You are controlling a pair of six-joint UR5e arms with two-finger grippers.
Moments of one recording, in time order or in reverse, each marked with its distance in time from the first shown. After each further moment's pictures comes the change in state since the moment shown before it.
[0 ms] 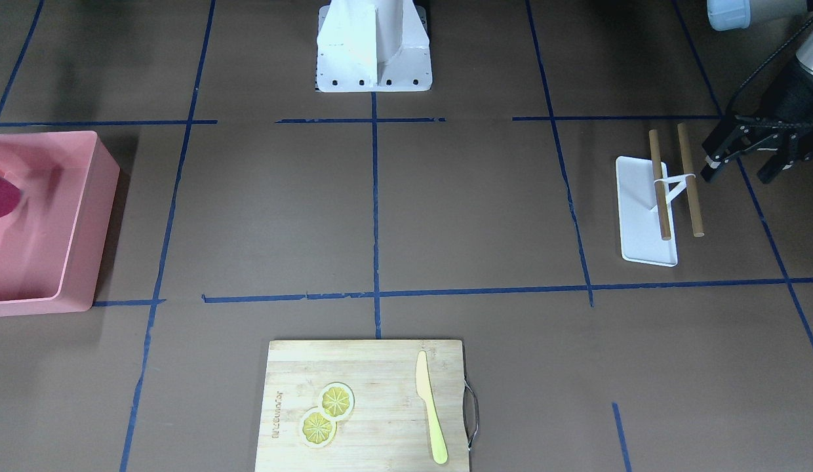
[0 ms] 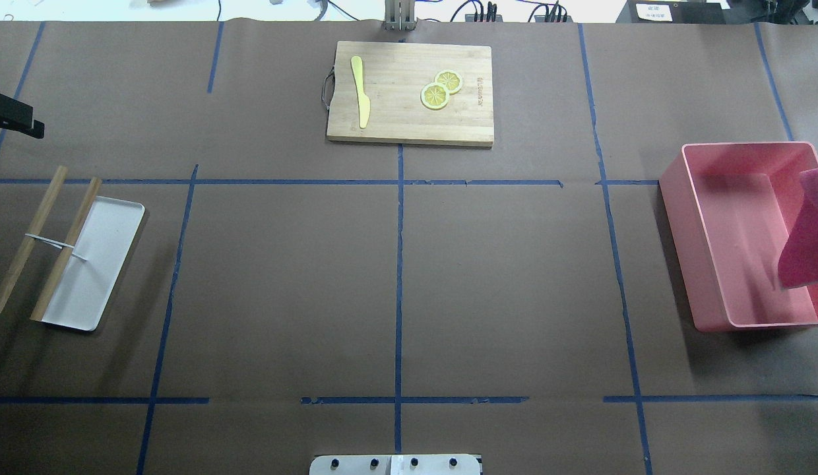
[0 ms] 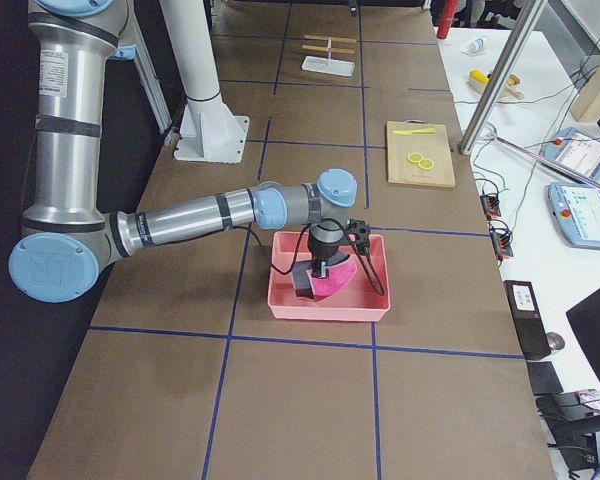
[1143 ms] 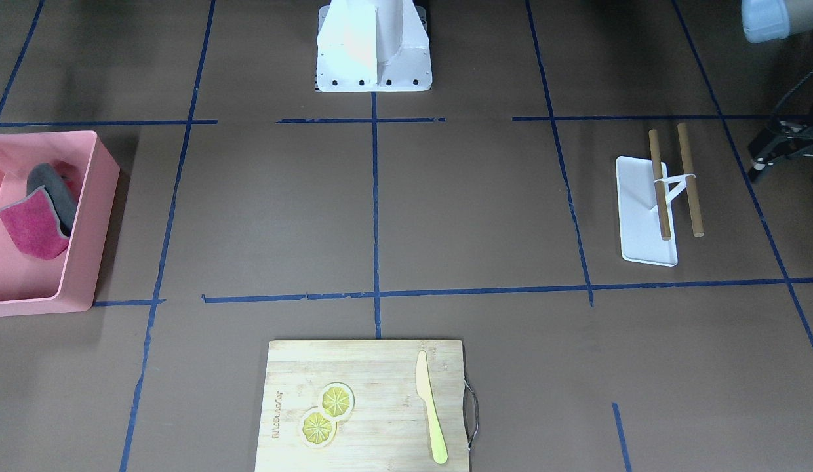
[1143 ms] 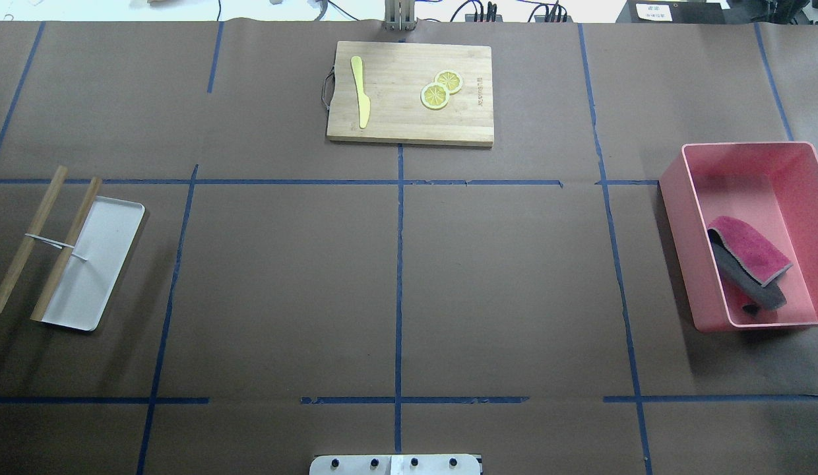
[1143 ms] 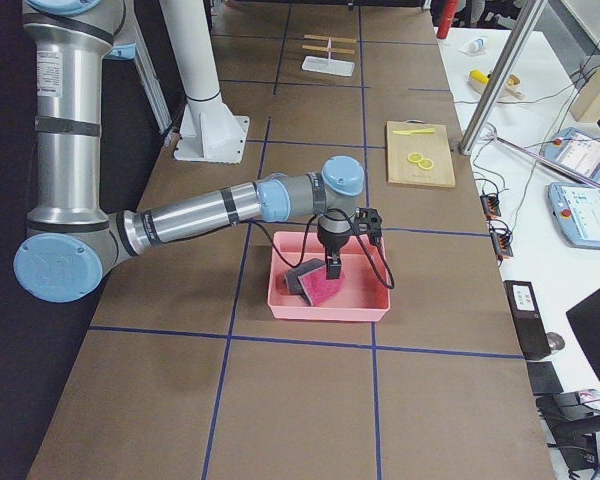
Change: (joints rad) left arm -0.146 0.052 0.094 0.103 -0.045 0.460; right arm 0.144 0.026 0.020 -0.003 0.028 -0.016
